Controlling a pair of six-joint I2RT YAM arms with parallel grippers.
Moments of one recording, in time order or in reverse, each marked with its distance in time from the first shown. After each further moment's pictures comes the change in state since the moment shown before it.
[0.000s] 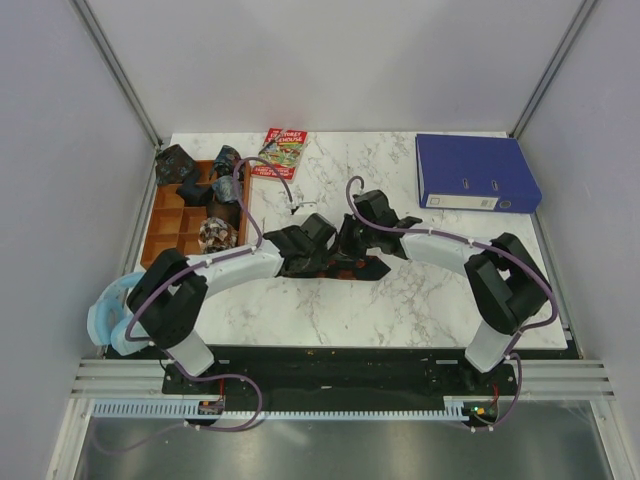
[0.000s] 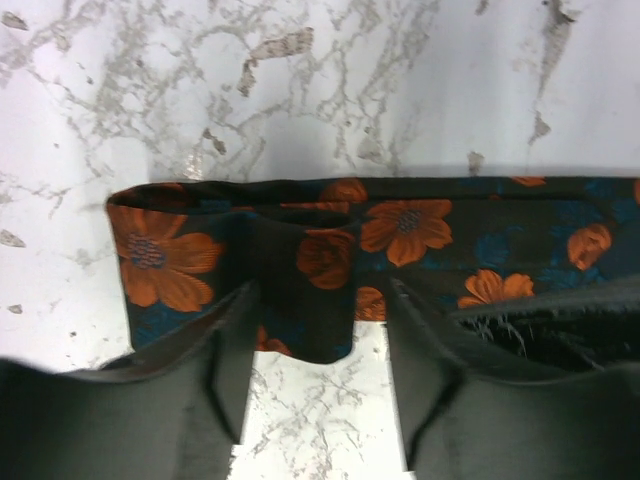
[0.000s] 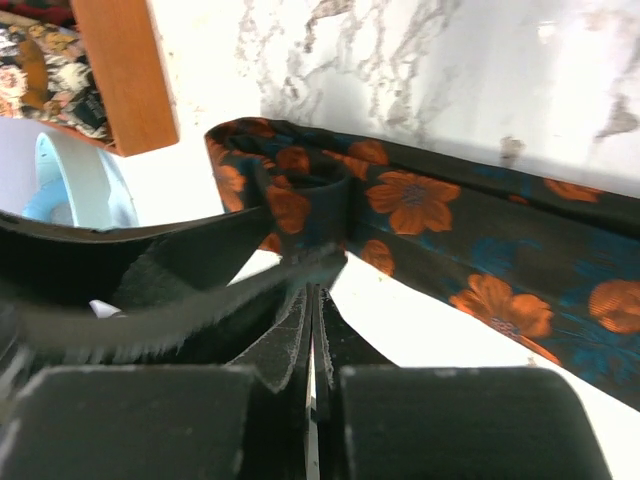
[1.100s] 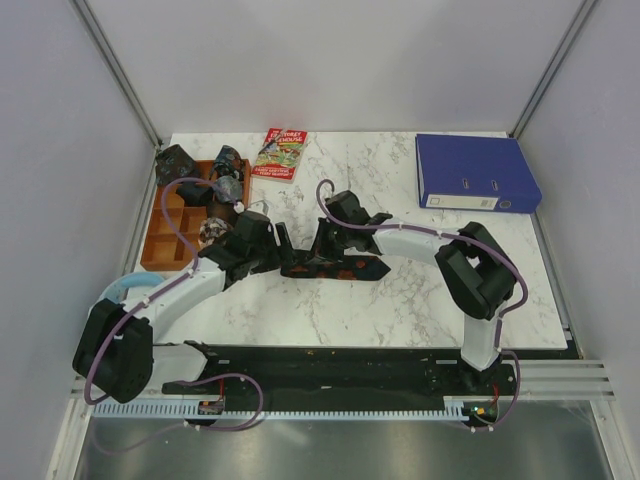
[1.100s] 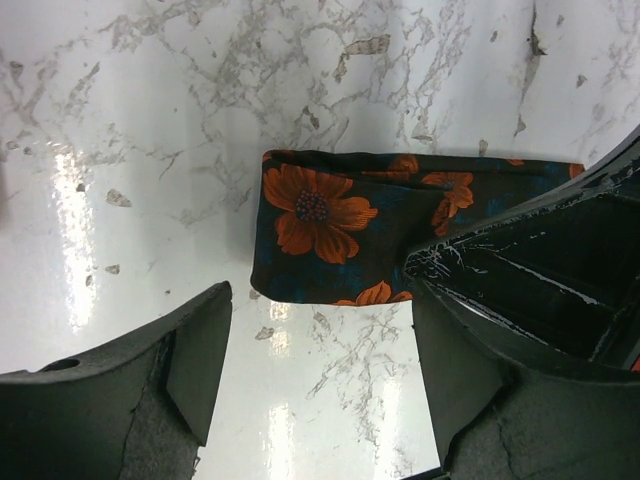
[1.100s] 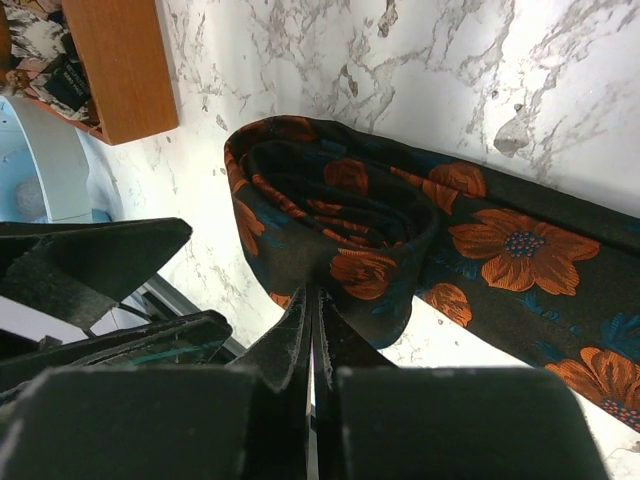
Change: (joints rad) left arm 0.292 -0.390 -0.291 0.107 0.341 0.065; right arm 0.095 0.170 0.183 -0.061 0.012 -0.014
